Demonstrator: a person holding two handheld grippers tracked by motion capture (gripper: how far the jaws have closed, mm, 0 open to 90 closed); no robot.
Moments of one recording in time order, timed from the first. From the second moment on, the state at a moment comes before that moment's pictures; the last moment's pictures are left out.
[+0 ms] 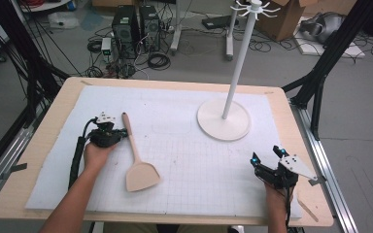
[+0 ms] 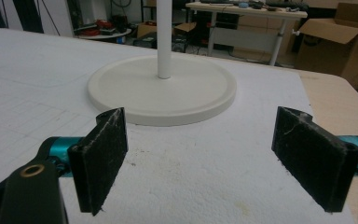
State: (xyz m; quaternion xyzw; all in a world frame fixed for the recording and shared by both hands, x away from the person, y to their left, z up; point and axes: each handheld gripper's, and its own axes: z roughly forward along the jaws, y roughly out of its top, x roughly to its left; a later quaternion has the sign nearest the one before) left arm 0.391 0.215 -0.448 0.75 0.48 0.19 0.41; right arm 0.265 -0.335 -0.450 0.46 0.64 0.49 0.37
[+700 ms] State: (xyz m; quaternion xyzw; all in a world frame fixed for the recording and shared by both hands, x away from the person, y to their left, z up) left arm 0.405 0.191 -0.448 0.76 0.46 0.17 0.42; right arm 0.265 -0.335 -0.450 0.46 0.64 0.49 0.37
